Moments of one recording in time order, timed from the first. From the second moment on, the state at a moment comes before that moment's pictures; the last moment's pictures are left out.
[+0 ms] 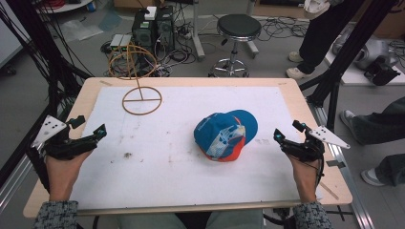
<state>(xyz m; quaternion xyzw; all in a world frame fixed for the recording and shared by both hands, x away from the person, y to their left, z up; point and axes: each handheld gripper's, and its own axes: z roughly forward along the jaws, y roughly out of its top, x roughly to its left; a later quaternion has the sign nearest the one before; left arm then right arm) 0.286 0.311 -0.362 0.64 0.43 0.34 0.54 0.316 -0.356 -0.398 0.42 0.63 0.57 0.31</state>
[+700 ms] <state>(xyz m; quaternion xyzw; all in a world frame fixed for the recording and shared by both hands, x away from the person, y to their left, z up) 0.283 0.312 -0.360 0.64 0.44 0.34 0.54 0.317 -0.350 -0.397 0.41 0.65 0.57 0.31</state>
